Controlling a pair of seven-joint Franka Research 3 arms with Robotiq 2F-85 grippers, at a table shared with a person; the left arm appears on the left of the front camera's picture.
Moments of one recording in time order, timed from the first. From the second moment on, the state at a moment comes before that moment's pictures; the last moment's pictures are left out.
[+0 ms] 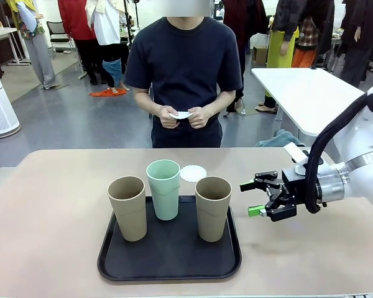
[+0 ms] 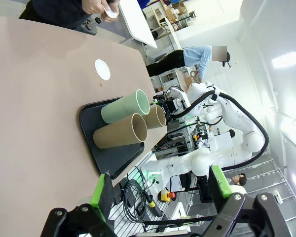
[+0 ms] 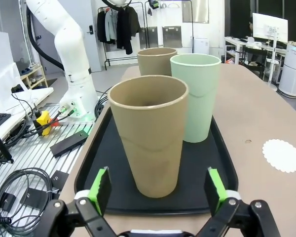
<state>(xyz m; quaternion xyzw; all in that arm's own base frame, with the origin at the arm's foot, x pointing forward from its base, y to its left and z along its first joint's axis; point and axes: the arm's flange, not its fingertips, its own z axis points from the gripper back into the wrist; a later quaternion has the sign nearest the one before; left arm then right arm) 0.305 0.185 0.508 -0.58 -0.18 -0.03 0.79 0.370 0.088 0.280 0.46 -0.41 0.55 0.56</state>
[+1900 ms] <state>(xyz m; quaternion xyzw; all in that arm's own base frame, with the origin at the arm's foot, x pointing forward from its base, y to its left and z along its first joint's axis) 0.305 0.185 0.508 -0.58 -0.18 -0.03 0.79 0.390 0.146 0.236 0.51 -0.37 0.57 0.52</state>
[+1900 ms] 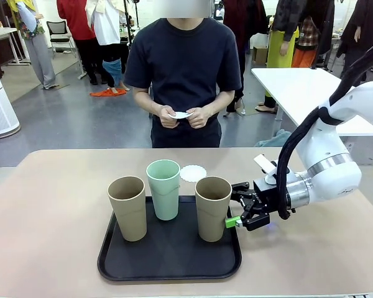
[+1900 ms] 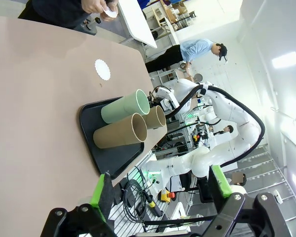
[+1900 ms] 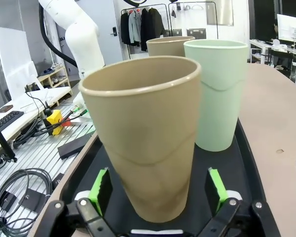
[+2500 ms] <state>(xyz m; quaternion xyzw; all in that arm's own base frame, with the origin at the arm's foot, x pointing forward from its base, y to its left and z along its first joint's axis) 0.305 0.185 0.508 -0.58 -0.18 -0.03 0.79 0.391 0.154 0.235 0.51 -0.37 0.57 0.52</state>
